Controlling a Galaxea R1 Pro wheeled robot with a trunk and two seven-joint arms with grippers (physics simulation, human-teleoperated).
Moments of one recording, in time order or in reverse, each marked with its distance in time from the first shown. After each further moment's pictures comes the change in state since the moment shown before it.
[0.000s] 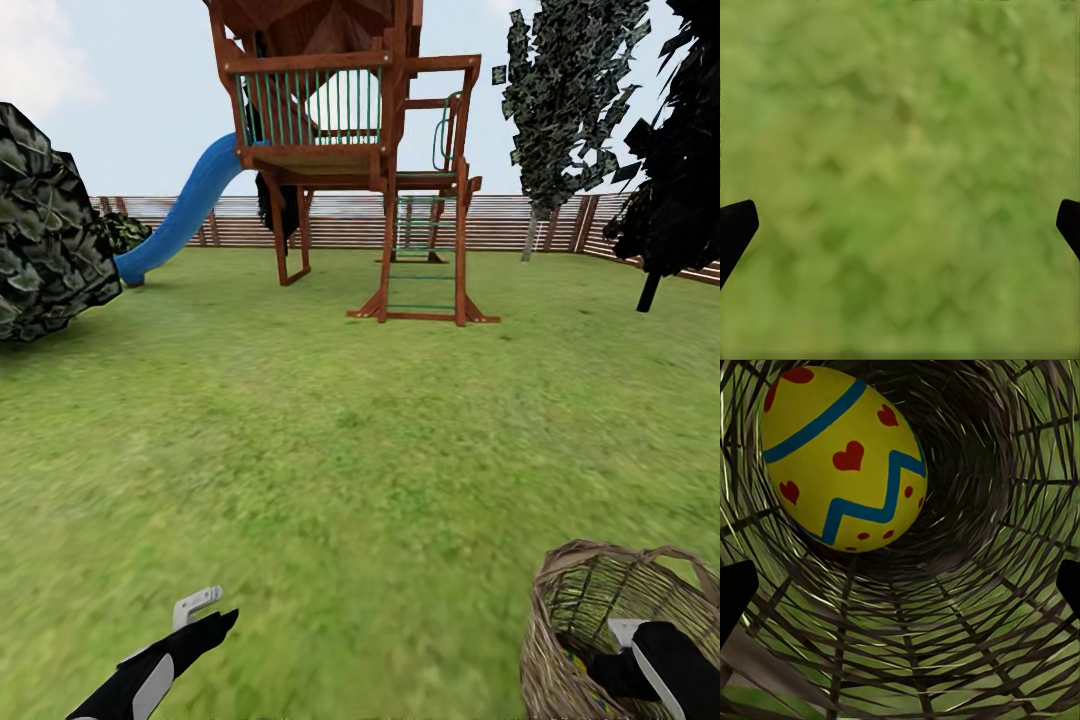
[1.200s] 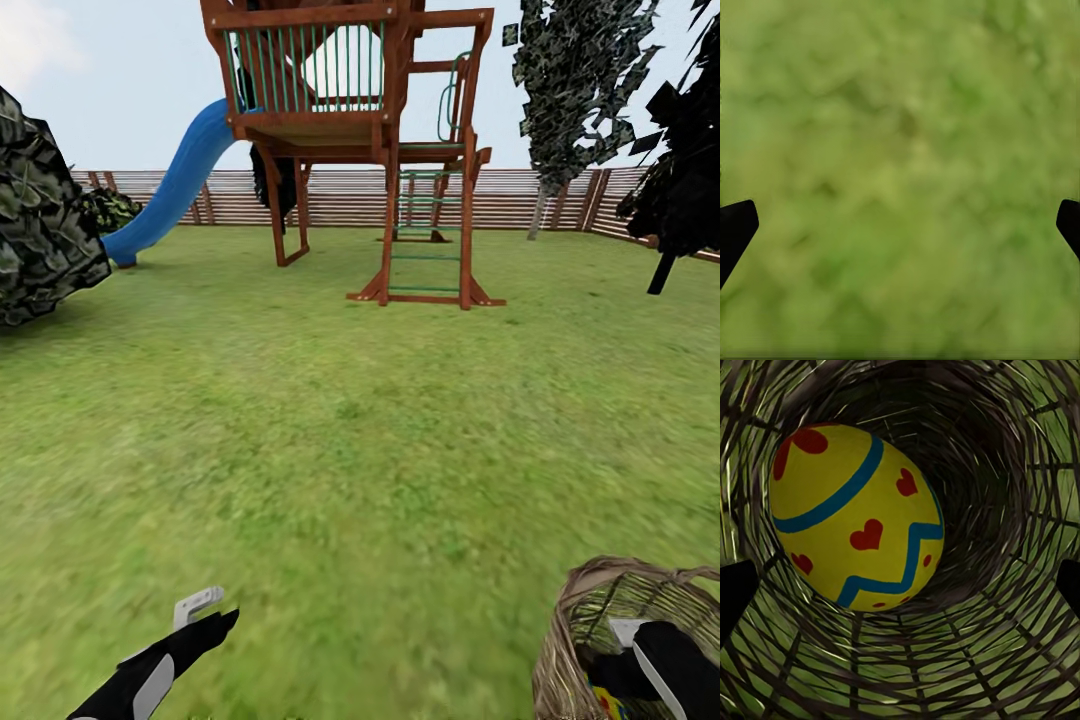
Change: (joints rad) left arm 0.000 -0.001 -0.002 0.000 0.000 0.001 -0.001; right arm 0.000 -0.003 -0.001 0.000 0.000 0.000 0.000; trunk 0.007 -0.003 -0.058
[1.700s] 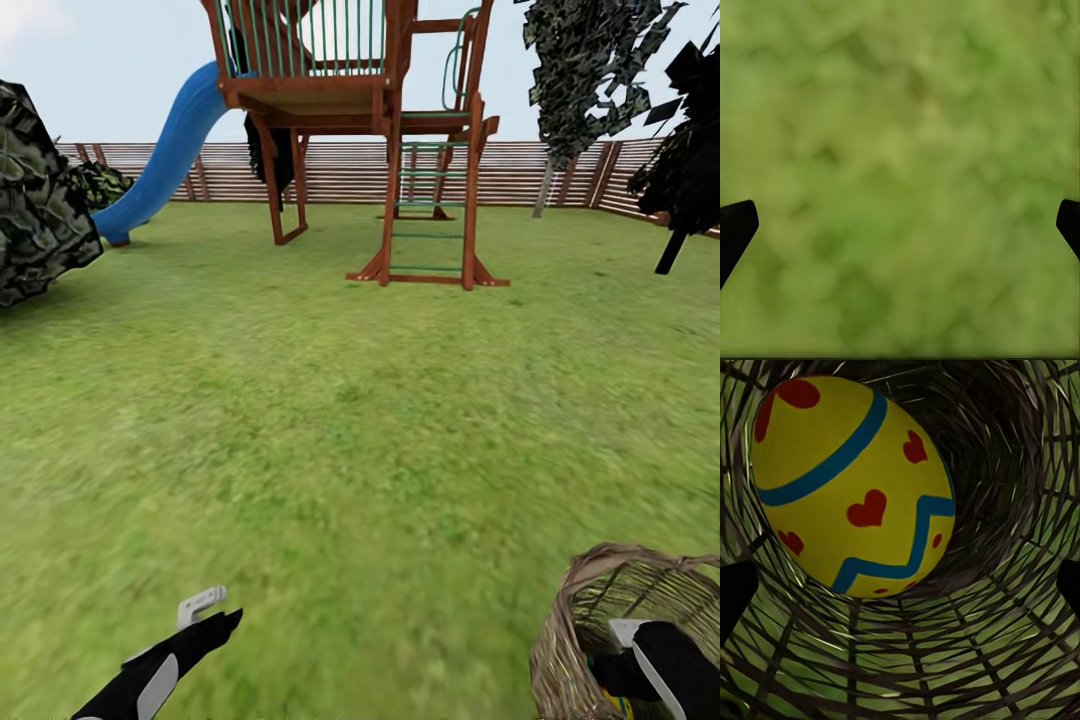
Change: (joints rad) left arm 0.000 -0.011 0.000 0.000 0.000 0.000 0.001; right arm 0.000 0.001 0.000 0.000 0.000 0.000 0.000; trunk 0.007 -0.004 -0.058
